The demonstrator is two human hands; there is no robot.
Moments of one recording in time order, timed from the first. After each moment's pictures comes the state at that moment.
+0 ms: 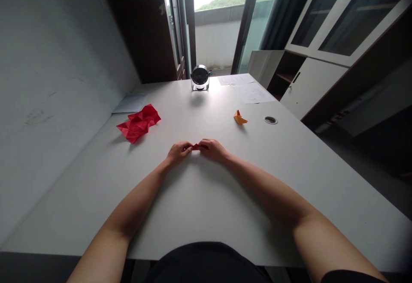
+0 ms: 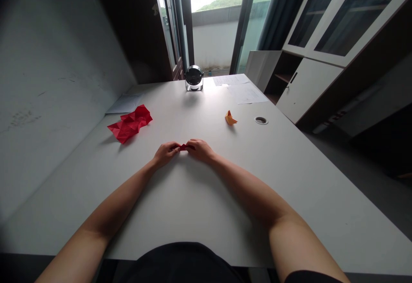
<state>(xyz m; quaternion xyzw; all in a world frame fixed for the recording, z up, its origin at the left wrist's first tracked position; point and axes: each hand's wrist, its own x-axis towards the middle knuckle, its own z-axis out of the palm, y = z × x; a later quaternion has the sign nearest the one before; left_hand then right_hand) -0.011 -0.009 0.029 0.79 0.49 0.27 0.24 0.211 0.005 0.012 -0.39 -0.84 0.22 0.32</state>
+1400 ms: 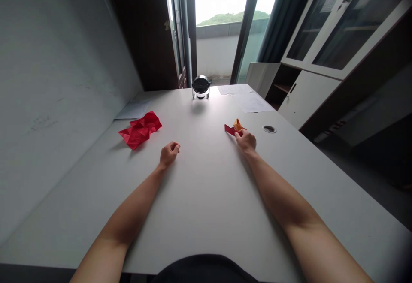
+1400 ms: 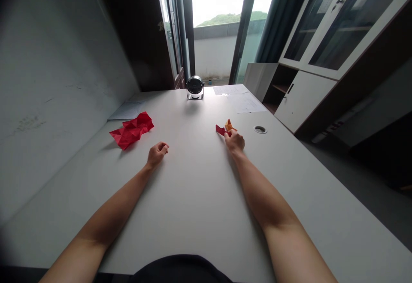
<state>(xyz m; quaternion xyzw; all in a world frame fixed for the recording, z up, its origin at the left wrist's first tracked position) -0.042 0.014 0.018 0.67 0.59 0.39 0.23 0.337 0.065 0.008 -0.78 -0.54 0.03 0.32</state>
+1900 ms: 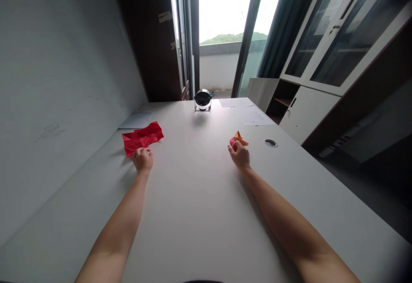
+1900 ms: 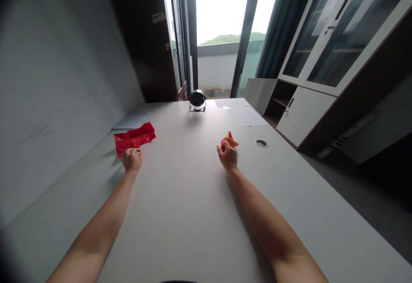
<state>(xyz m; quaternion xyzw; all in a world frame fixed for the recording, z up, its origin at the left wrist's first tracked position) -0.149 0.043 0.008 0.55 0.76 0.33 -0.10 0.306 0.053 0.010 -0.67 -0.60 0.03 0.43</state>
